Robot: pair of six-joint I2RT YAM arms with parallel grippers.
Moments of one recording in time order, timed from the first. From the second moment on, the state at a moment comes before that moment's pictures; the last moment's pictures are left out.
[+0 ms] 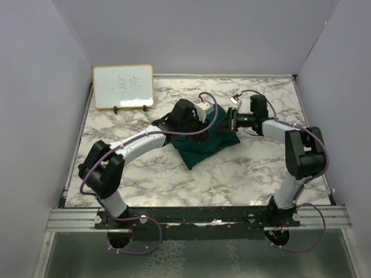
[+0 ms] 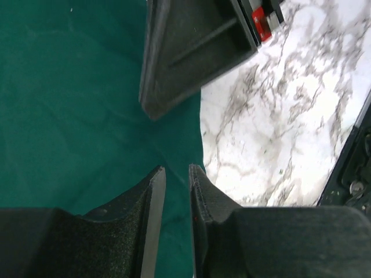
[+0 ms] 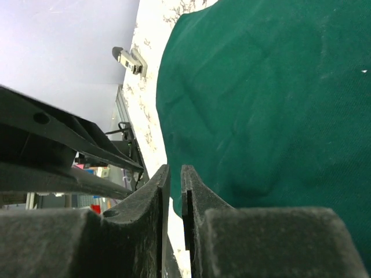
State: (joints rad) left arm -0.73 1.63 1.18 -0.18 0.36 -0.12; right arm 0.16 1.77 1.00 0.12 -1.09 0.51
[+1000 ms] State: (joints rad) left arm -0.70 1.73 1.03 0.07 0.56 -0.32; right arm 0.06 1.69 0.80 0.12 -1.13 0.47
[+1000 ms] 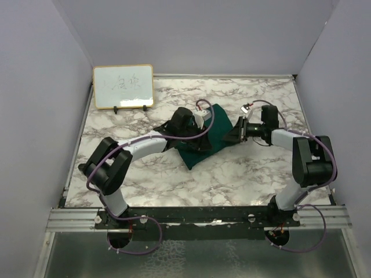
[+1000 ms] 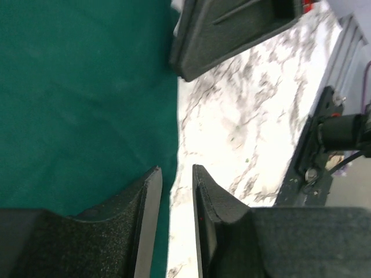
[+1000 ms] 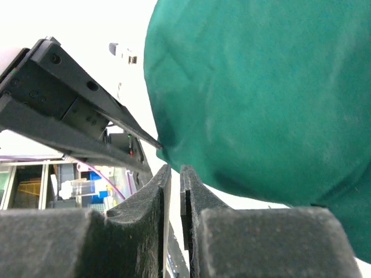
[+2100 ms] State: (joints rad) left arm -0.42 1.47 0.85 0.19 0.60 -0.51; right arm 0.03 1.82 0.97 0.37 -1.20 0.66
